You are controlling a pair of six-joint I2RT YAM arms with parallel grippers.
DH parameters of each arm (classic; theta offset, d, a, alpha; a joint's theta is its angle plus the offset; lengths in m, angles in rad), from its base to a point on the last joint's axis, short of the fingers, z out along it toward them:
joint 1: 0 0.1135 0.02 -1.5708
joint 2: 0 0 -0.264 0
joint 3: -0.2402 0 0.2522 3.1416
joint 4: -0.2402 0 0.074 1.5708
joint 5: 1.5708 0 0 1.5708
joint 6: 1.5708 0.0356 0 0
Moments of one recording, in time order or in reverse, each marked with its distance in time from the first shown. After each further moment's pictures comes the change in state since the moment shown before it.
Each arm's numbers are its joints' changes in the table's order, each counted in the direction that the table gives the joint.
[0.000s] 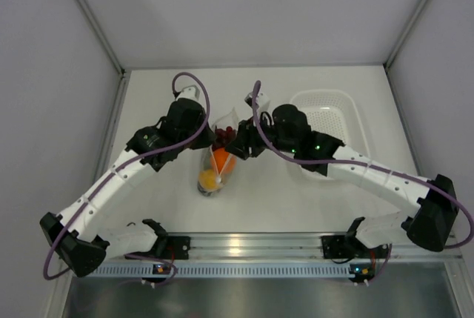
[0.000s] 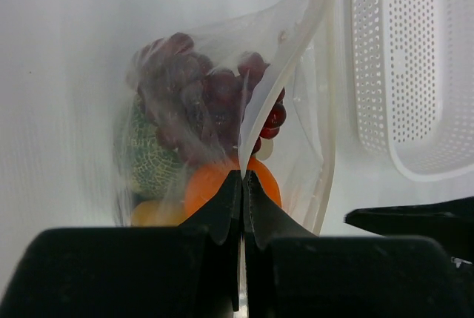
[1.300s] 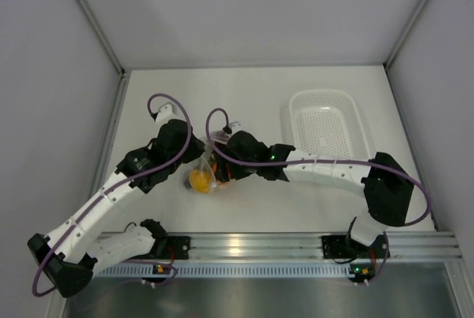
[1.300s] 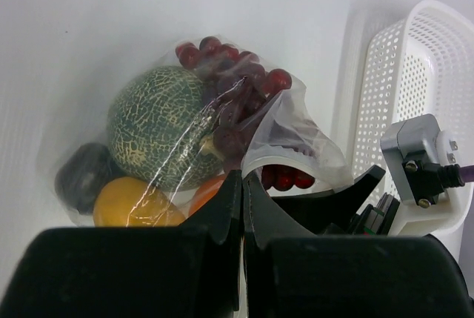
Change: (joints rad) left arm -0.021 -0.206 0.217 0.051 -0.189 -0.277; right arm 0.191 0.343 -0.078 -0.203 0.328 0.262
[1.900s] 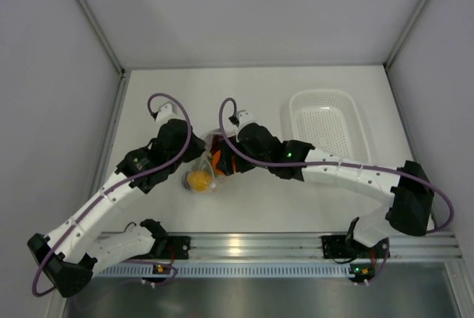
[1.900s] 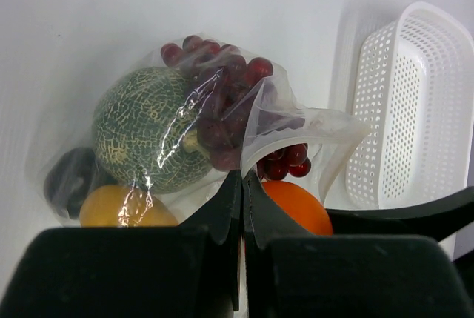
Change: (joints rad) left arm -0.003 -0.006 0.006 0.018 0.004 0.001; right arm 0.002 -0.133 -0.022 -0.038 0.038 -0.053
